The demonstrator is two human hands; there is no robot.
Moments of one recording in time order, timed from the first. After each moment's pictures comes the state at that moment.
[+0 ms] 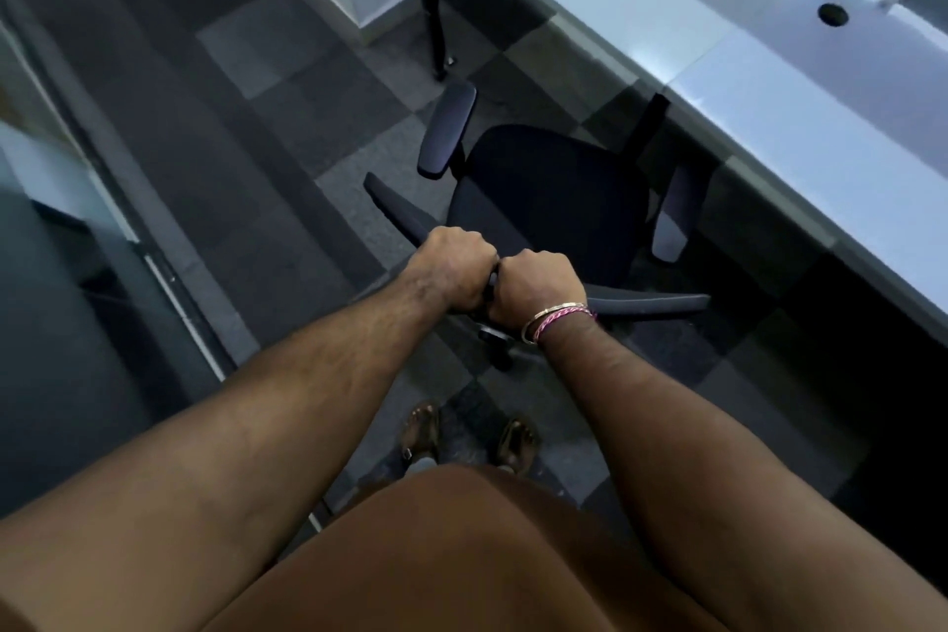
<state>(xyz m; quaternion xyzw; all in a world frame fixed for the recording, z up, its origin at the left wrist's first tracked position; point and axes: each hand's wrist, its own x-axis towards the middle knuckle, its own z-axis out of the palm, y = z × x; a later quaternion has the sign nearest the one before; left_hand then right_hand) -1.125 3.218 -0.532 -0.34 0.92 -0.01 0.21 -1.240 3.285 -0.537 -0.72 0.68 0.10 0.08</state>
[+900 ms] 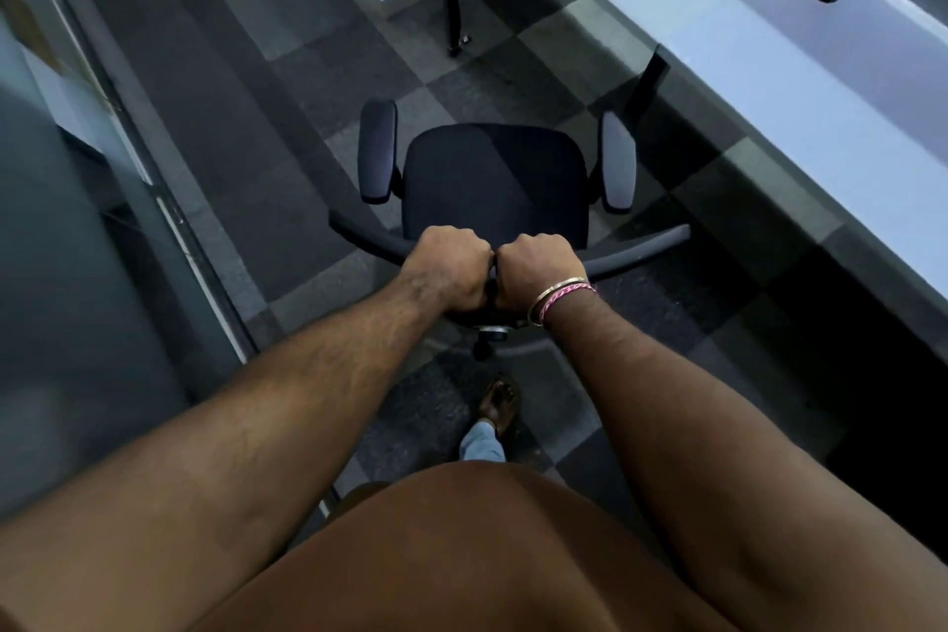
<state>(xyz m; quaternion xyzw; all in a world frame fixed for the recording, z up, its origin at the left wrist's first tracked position) -1.115 3.378 -0.525 -0.42 0.89 0.03 0.18 -1.248 3.411 -0.536 -0.78 0.61 0.11 0.05</state>
